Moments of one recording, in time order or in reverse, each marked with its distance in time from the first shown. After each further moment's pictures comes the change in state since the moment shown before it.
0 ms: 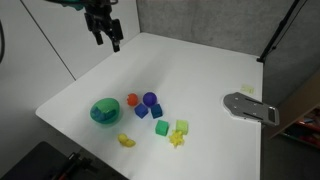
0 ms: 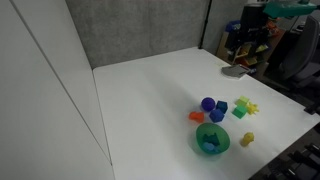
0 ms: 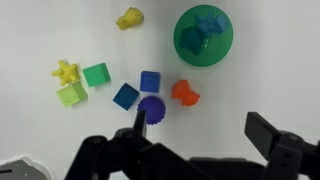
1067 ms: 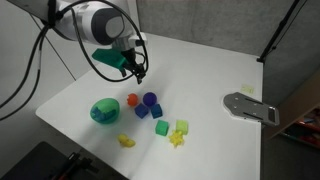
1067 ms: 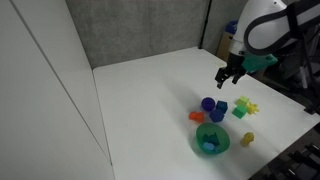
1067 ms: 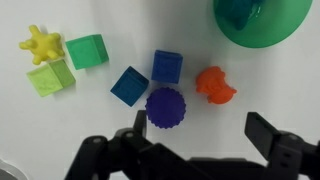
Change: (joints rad) arm 0.002 0.230 -0.067 -0.164 -0.051 0.484 -0.101
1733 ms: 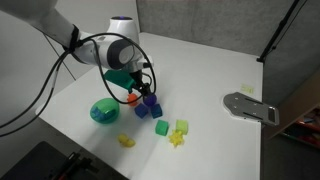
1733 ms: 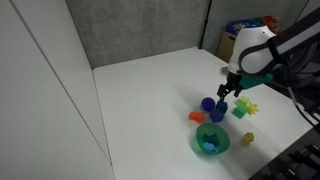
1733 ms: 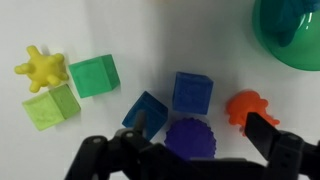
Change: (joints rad) arm 0.001 0.151 -0.045 -0.018 -0.029 0.098 0.005
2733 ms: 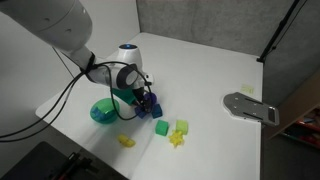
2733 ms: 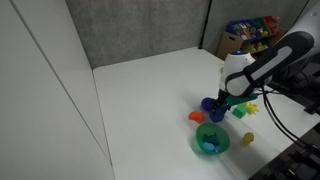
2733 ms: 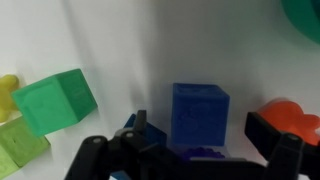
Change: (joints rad) arm 0.051 0.253 -0.034 0.095 0.040 0.140 0.100
